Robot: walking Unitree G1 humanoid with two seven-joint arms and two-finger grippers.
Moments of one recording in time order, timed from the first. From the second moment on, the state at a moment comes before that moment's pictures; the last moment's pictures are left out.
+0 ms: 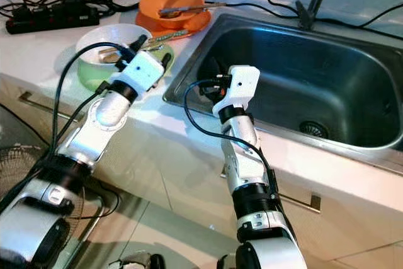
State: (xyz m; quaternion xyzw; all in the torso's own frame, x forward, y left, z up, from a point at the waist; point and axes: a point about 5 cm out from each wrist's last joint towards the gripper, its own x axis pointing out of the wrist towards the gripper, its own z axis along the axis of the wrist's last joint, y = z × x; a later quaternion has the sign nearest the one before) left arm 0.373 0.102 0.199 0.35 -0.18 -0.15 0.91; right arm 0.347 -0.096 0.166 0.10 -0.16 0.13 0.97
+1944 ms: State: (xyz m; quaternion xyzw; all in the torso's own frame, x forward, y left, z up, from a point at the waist) left arm 0.373 0.102 0.242 0.23 -0.23 -0.18 0.93; right arm 0.347 -0.096 0.165 0.10 -0.16 0.13 0.97
